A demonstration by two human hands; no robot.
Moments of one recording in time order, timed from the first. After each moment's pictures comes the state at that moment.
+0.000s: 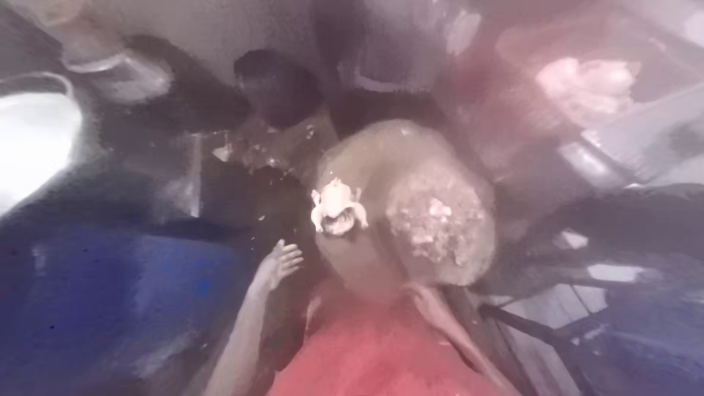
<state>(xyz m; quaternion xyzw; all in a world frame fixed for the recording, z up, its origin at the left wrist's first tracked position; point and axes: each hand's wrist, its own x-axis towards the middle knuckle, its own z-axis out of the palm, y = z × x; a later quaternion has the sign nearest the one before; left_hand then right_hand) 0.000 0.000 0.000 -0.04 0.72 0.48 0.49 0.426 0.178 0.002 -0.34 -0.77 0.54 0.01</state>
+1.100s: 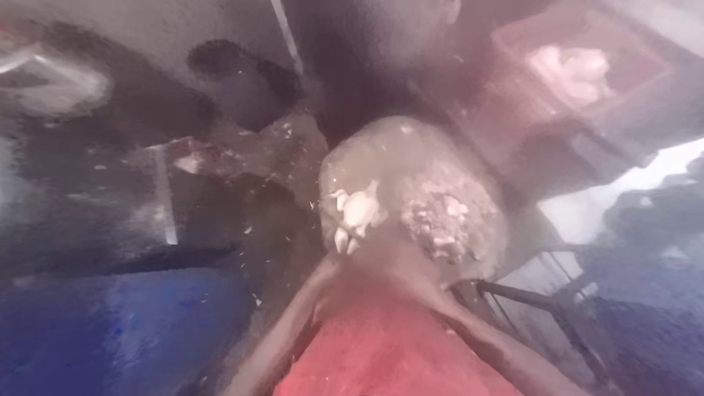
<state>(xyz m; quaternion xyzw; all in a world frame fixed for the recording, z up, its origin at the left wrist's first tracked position) 0.014 0.084 -0.008 0.25 0.68 0.33 0.61 0.259 0.174 0.079 -0.29 -0.85 0.44 -0.04</state>
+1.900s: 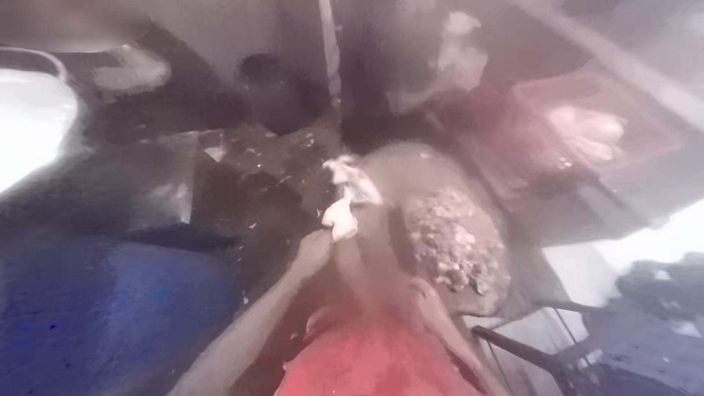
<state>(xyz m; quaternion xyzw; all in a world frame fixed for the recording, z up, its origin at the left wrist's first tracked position) -0.029 0.101 0.076 0.48 0.83 -0.02 0.28 0.300 0.166 0.057 -0.40 -0.75 0.51 0.12</state>
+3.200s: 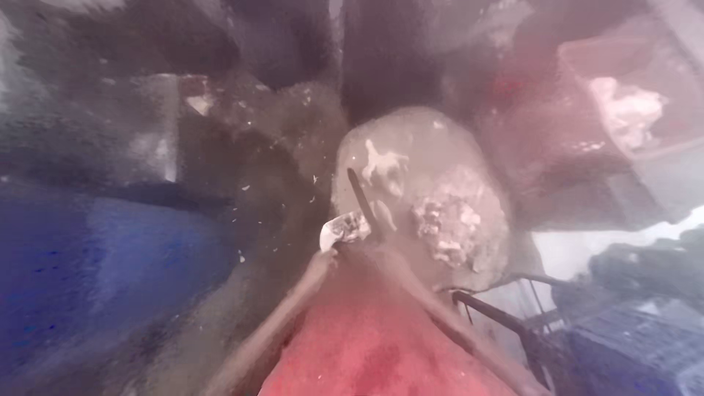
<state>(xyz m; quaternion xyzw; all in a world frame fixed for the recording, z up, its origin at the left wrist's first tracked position) 0.040 0.011 -0.045 0.01 0.67 0.45 0.59 0.230 0.168 0.034 -0.30 -0.78 0.54 0.02</state>
